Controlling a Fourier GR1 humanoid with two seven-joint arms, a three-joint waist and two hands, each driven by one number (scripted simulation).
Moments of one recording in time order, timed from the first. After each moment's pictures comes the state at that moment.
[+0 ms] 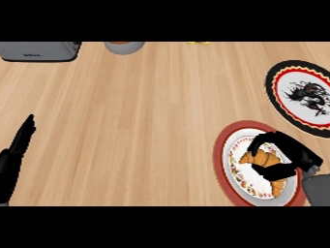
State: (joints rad) left arm 0.10 0.33 0.09 -1.50 -0.15 0.03 -0.14; right arm -0.17 -0.38 0.08 -1.19 0.44 0.44 -0.10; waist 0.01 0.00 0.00
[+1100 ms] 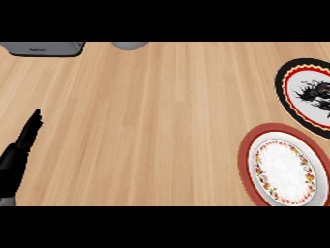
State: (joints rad) left arm 0.07 0.32 0.07 -1.50 -0.15 0.03 -0.14; right arm -0.29 -1.05 -0.41 -0.61 0.51 0.05 -0.55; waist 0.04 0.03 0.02
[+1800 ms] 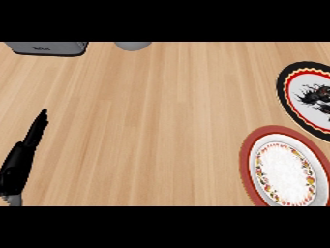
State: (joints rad) left arm 0.05 0.30 0.06 -1.48 -0.17 0.03 -0.14; right arm -0.48 -1.13 -0.47 -0.42 0.43 0.17 -0.97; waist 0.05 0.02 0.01
